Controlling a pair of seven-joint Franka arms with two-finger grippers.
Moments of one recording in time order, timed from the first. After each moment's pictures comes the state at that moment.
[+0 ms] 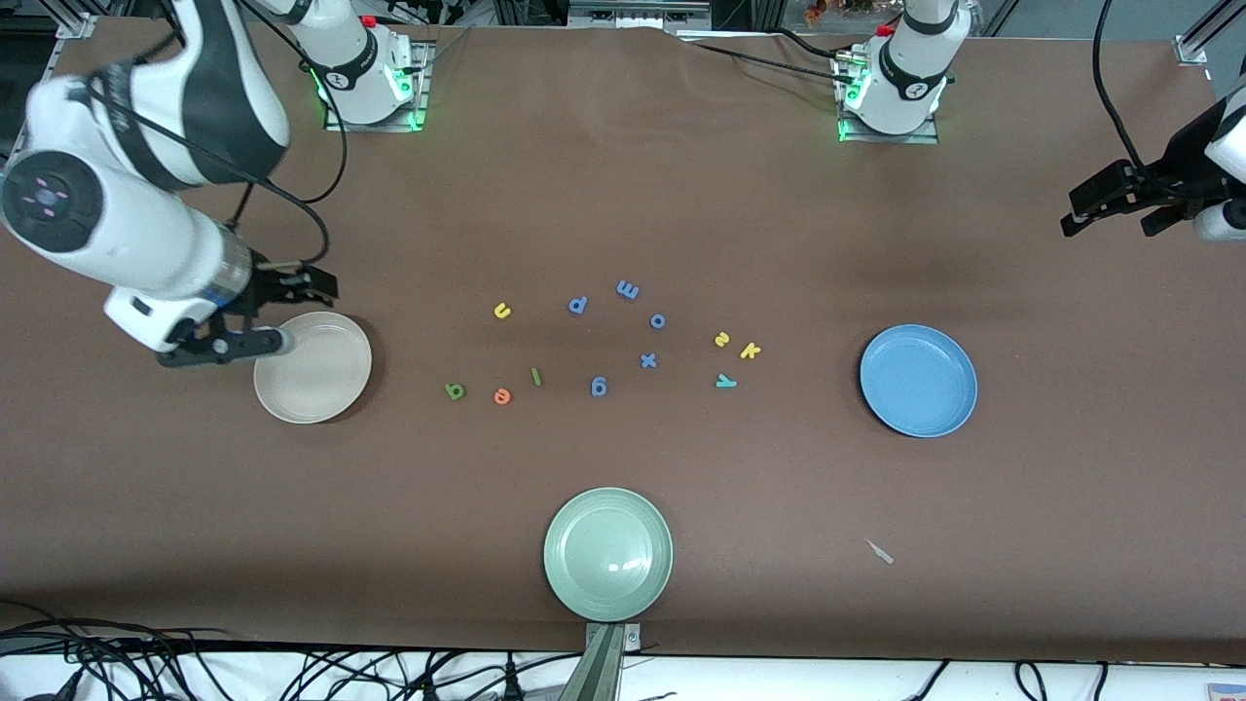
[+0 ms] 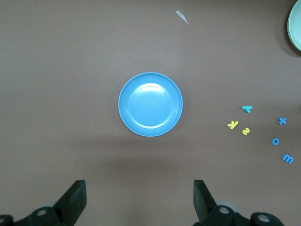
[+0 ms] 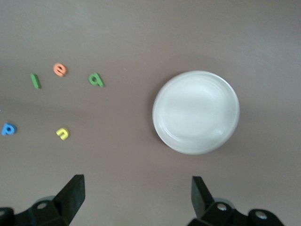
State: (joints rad) left arm 0.05 -0.10 -0.01 -1.73 -0.07 1.63 -0.01; right arm 0.20 0.28 0.02 -1.60 -0.01 1.73 0.05
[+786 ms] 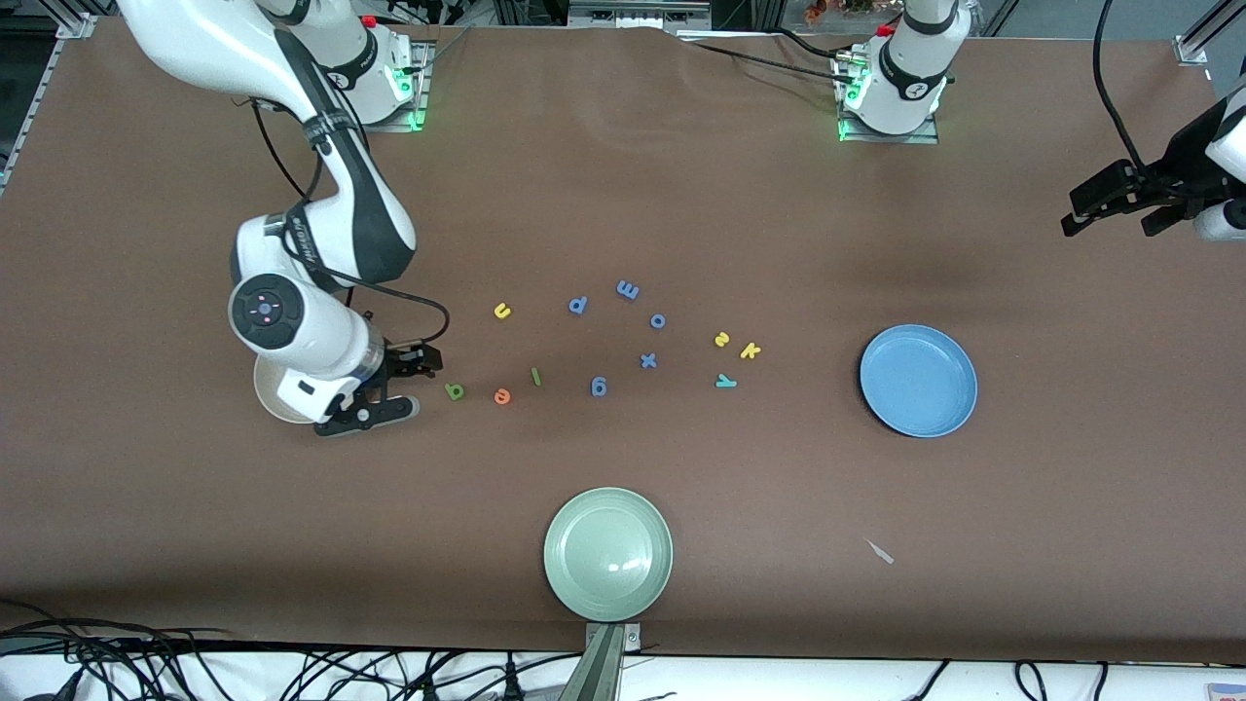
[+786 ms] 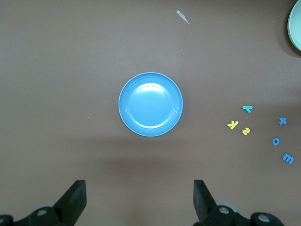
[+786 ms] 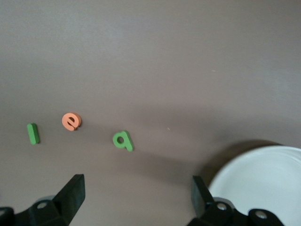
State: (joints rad) left arm 0.05 -0.10 0.00 -1.73 -0.07 1.63 -0.01; right arm 0.29 0.52 0.02 -1.69 0.01 2.17 0.05
